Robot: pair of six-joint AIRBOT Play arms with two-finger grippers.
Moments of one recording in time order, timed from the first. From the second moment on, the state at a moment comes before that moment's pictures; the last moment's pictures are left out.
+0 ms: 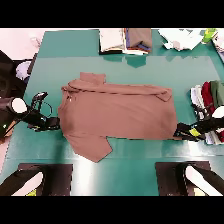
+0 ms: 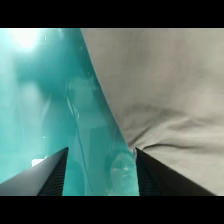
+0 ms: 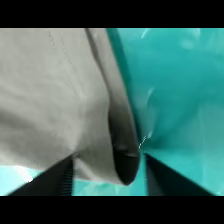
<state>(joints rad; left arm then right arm) -0.02 -0.96 0.69 1.40 -1.24 -1.62 -0.32 -0.99 0.55 -1.35 1.30 1.53</state>
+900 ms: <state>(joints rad) -0.16 -0.96 0.54 1.23 -1.09 -1.60 -0.18 -1.04 0.54 -1.33 1.26 1.53</state>
